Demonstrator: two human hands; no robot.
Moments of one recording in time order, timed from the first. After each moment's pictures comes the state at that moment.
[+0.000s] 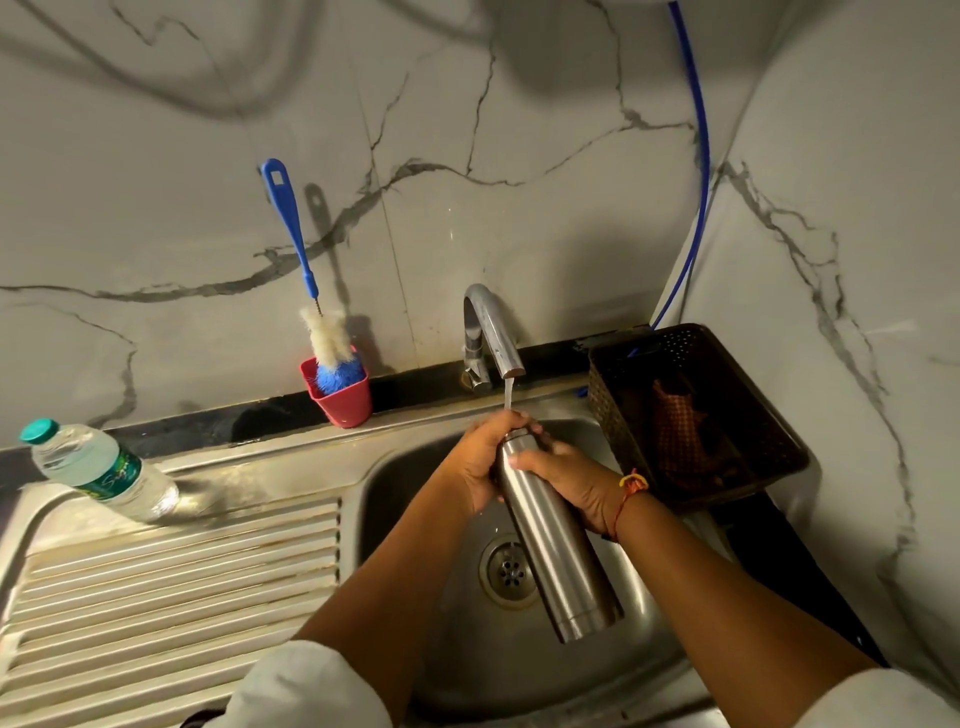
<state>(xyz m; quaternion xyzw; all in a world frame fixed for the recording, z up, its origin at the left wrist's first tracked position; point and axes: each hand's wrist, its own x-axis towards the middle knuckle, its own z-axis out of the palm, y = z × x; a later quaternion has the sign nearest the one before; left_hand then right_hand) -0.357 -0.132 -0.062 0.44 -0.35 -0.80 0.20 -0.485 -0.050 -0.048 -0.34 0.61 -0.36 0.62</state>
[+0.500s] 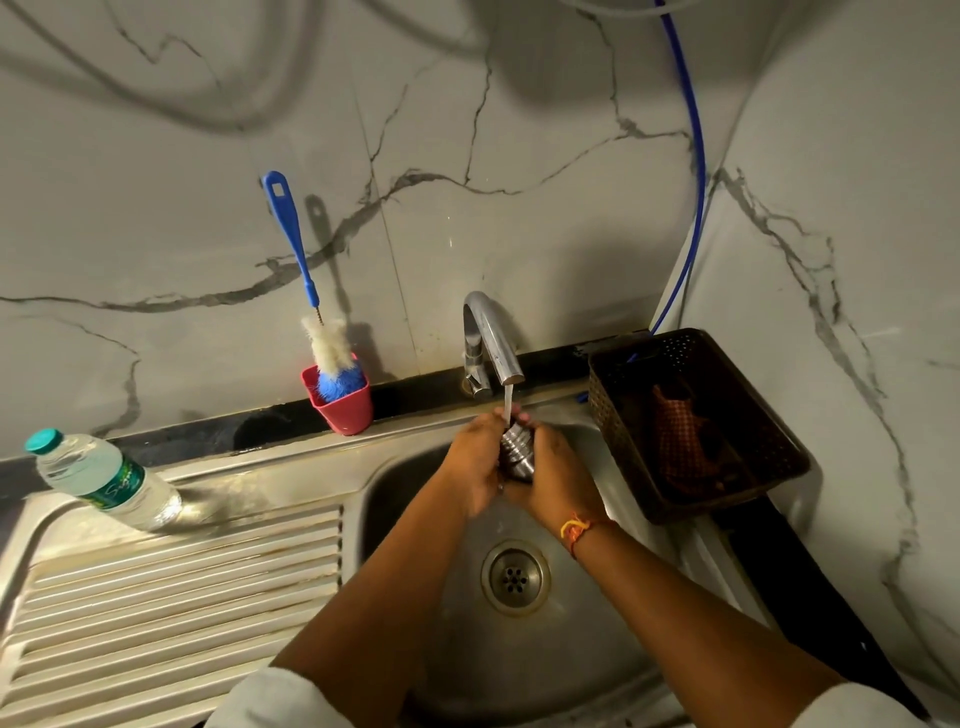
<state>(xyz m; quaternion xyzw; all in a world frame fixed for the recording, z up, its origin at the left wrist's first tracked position) -0.366 -0.132 -0.049 0.48 -0.26 -0.79 0.27 -0.463 -0.061 -0.078 -0.52 0.78 -0.28 0.22</state>
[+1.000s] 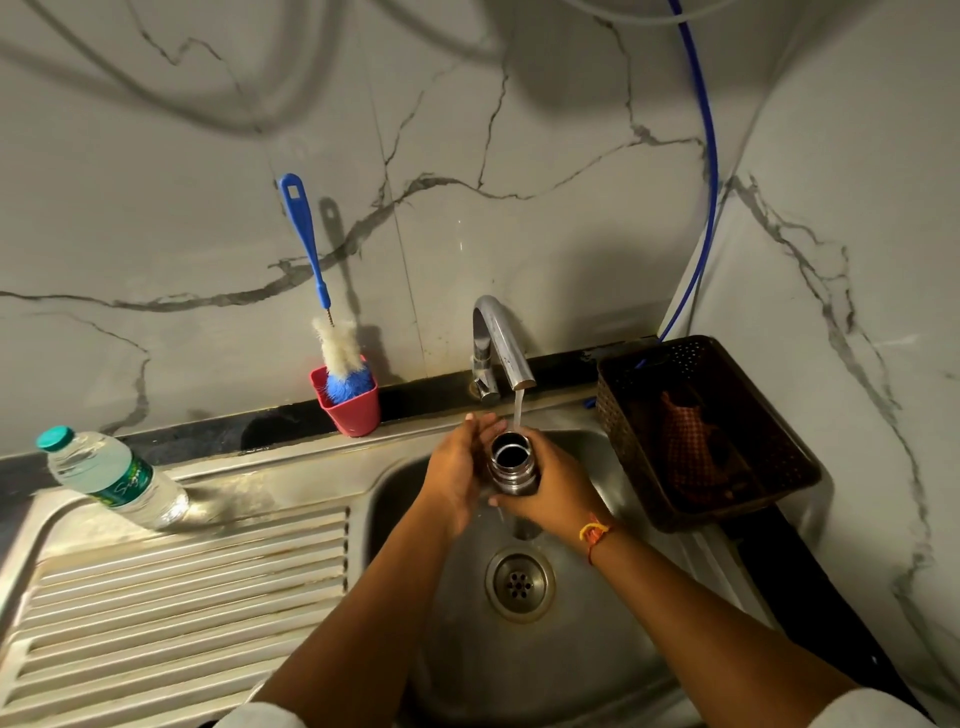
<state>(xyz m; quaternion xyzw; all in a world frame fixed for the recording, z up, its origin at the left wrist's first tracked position) -0.334 -0.129 -0.060 0.48 -0.31 -0.76 0.33 -0.461 -0.060 -0.067 -0.53 0.69 -0.36 0.33</state>
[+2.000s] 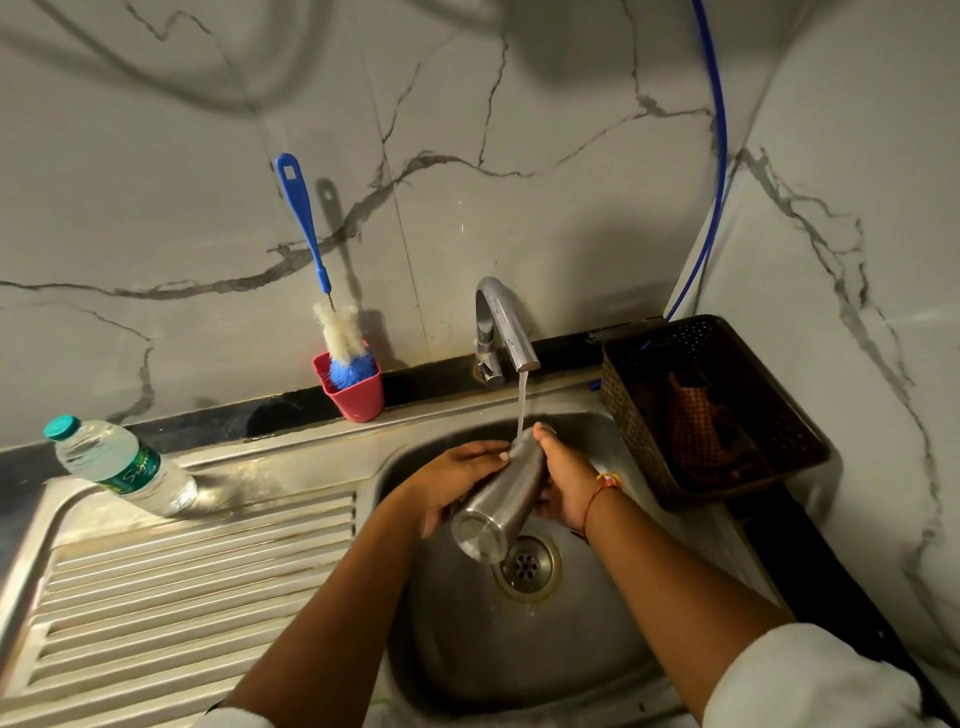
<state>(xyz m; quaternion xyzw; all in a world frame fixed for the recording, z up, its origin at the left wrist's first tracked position) -0.296 -0.130 -0.060 0.50 -0.50 -0.70 0.06 -0.463 -0.076 -0.088 -0.01 0.64 -0.42 0.64</state>
